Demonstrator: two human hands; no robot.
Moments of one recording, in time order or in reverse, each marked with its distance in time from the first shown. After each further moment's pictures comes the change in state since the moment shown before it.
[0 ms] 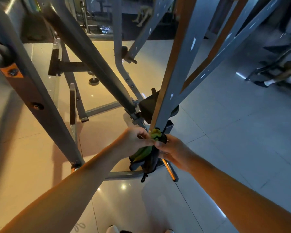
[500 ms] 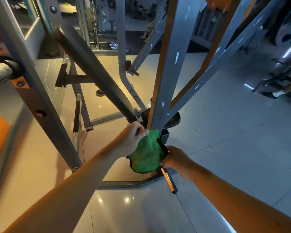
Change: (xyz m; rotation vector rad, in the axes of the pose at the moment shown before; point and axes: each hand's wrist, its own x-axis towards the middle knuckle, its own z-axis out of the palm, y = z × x) left_hand -0.003 0.058 0.020 0.196 0.196 0.029; right_hand -0.022 0.006 -0.050 -0.610 0.227 0.011
